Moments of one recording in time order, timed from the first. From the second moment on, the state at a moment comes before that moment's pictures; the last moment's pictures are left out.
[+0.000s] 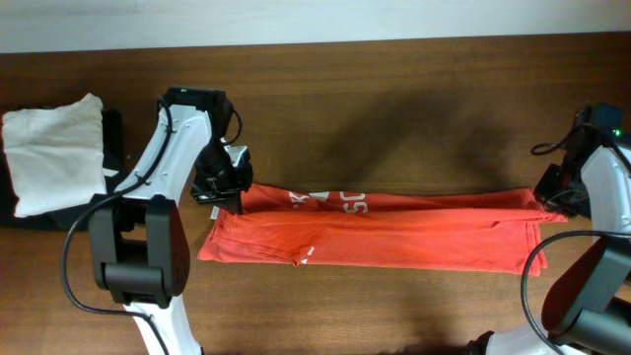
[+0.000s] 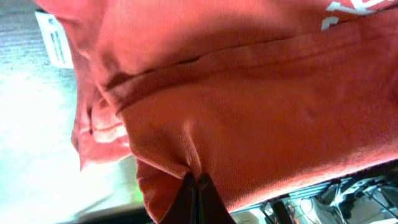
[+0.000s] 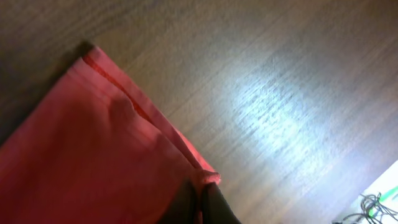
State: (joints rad) left arm -0.14 2.05 1.66 -1.51 0.23 -0.07; right arm -0.45 1.73 1.33 -1.09 0.31 0.23
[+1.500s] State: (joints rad) left arm -0.14 2.05 1.66 -1.32 0.16 -0.08; right arm -0.54 1.91 1.21 -0.97 0.10 -0.15
